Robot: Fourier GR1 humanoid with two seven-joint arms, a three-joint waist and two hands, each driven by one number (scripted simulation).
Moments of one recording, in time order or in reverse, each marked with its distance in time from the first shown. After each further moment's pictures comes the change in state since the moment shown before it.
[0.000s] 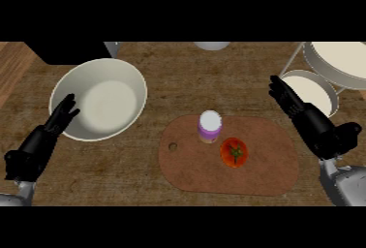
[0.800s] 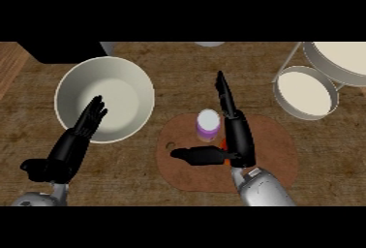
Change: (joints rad) left arm -0.007 -0.186 -0.036 -0.018 0.051 -0.032 -0.066; right arm -0.094 0.411 0.233 0.097 0.291 -0.538 -0.221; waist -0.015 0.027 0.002
